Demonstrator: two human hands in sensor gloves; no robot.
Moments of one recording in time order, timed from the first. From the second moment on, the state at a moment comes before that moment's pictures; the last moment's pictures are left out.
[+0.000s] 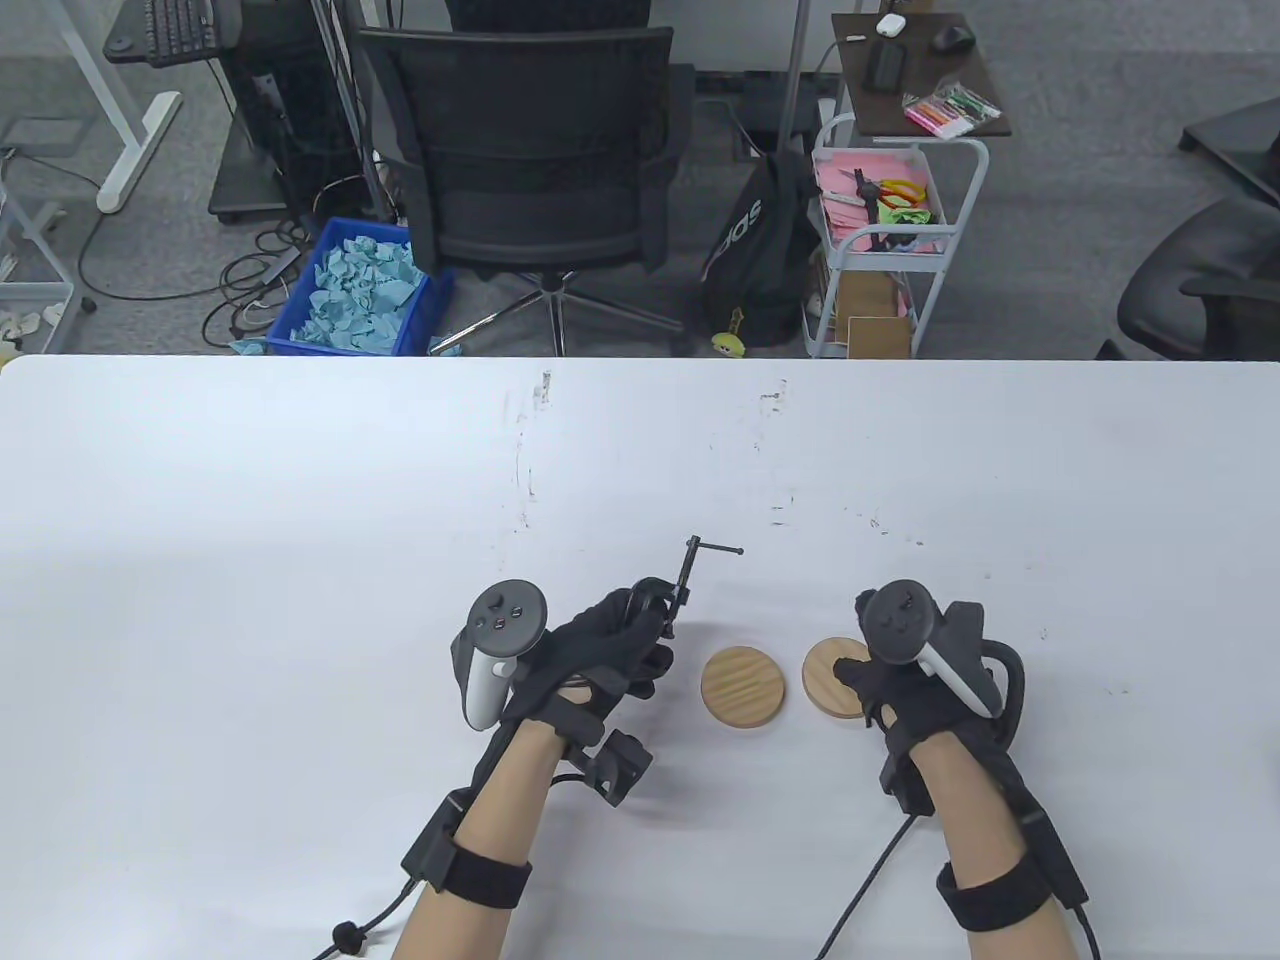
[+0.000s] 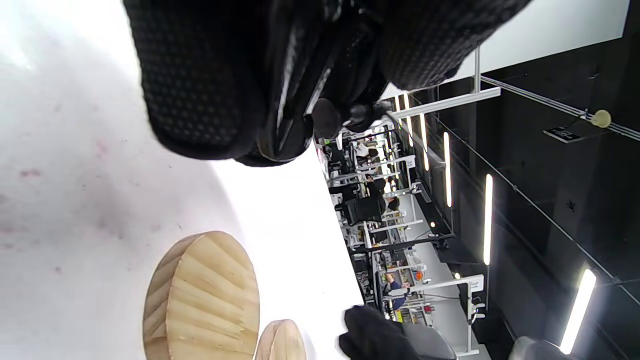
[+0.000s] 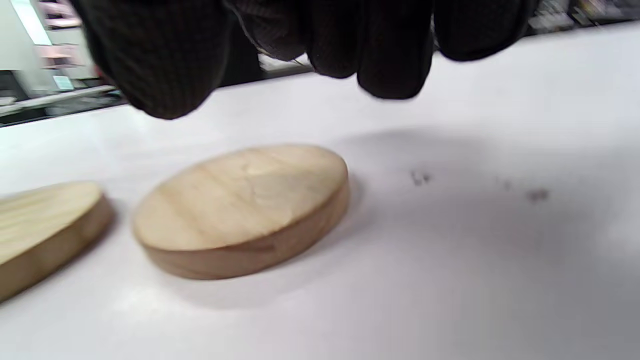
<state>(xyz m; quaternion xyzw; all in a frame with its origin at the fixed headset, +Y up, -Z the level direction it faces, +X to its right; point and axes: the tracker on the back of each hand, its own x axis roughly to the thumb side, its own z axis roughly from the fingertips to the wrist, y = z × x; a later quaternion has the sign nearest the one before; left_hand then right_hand) -0.116 -0.754 -0.329 -0.15 -0.07 0.60 0.78 0.216 -0.714 -0.312 0.00 0.05 1.00 0.06</state>
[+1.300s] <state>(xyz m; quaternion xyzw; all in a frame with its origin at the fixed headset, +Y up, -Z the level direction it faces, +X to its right) -0.109 -0.757 -0.329 -0.09 0.06 0.10 0.99 0.267 -0.722 -0.266 0.05 -0.04 0.99 0.12</state>
